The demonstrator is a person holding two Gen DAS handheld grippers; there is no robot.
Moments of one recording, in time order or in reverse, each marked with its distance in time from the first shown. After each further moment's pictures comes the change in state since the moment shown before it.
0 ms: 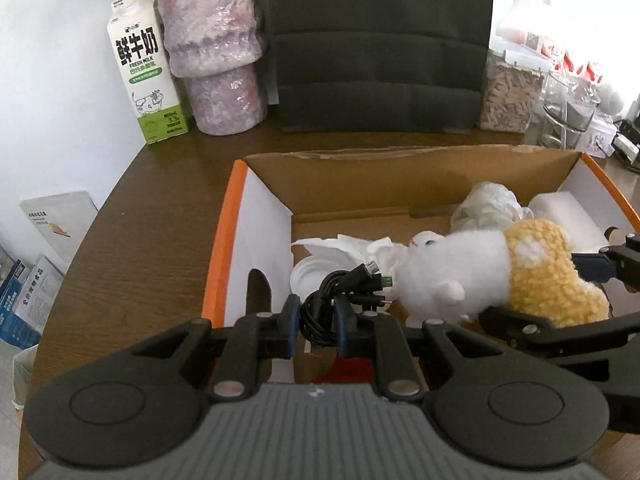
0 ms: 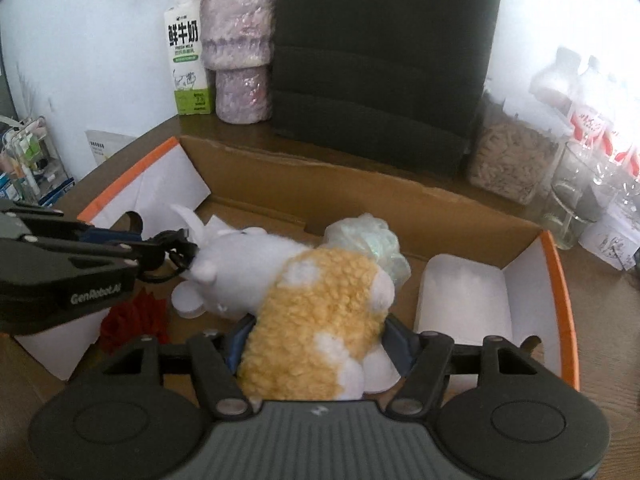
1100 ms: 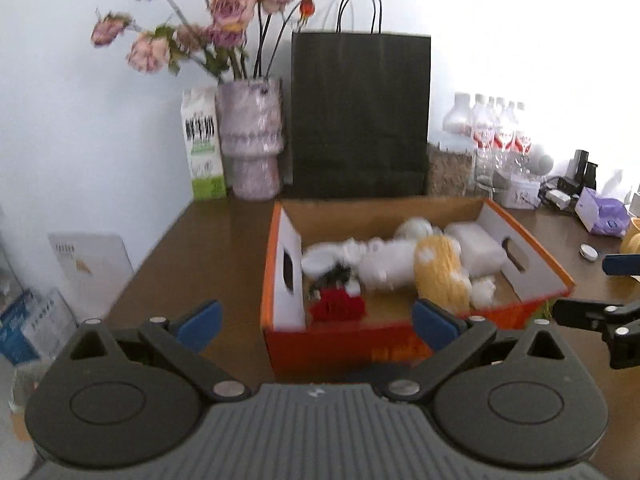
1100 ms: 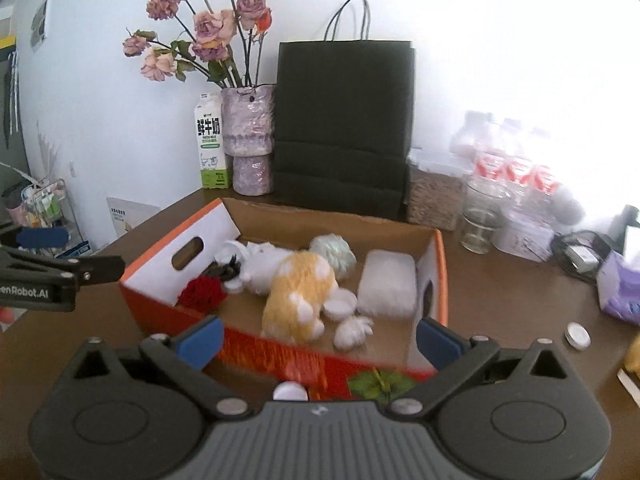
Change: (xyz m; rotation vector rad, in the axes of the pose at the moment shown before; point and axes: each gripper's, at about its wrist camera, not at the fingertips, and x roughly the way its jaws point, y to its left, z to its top) left arm -0.166 0.005 -0.111 -0.052 -0.299 -0.034; right arm -0.179 -0.008 -0.117 0.050 -0.287 -0.030
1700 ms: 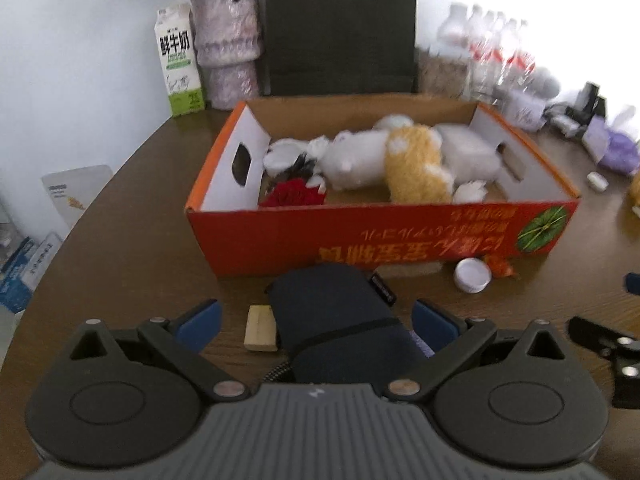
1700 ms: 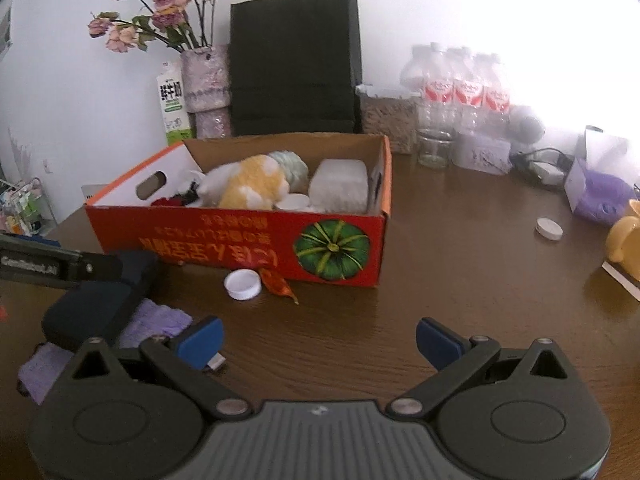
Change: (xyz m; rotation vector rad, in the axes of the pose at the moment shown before) left arm 0.041 -0.051 -0.039 0.015 0.231 0.045; right arm 0.003 -0.031 -0.085 0.100 0.073 -0.046
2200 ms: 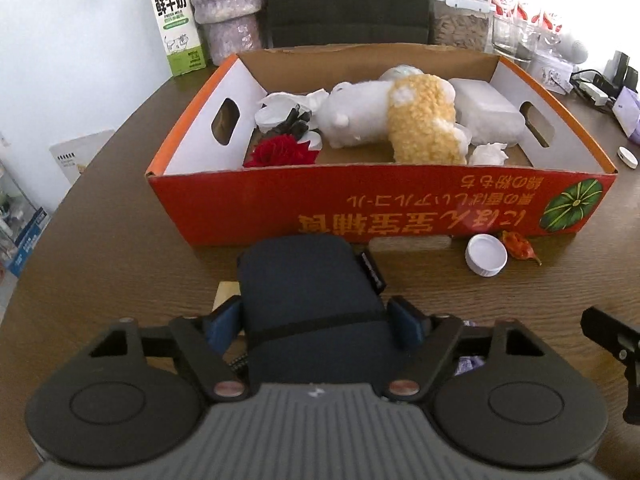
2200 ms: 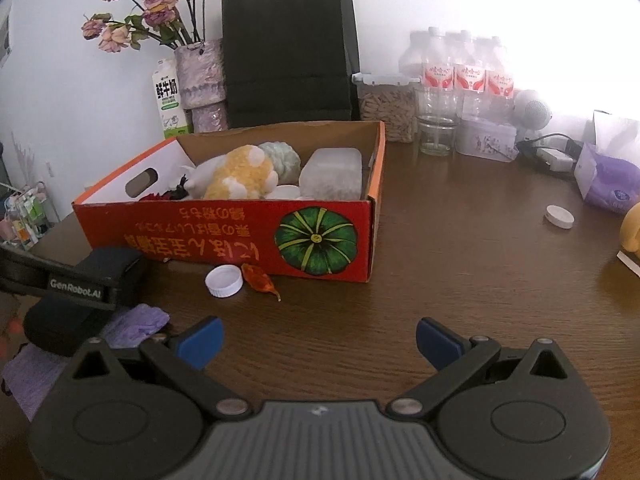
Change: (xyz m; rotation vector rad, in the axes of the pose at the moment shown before) left arm 0.030 -0.022 0.003 -0.012 0.121 0.052; right arm 0.020 -0.017 -0.001 0.022 0.008 0.043
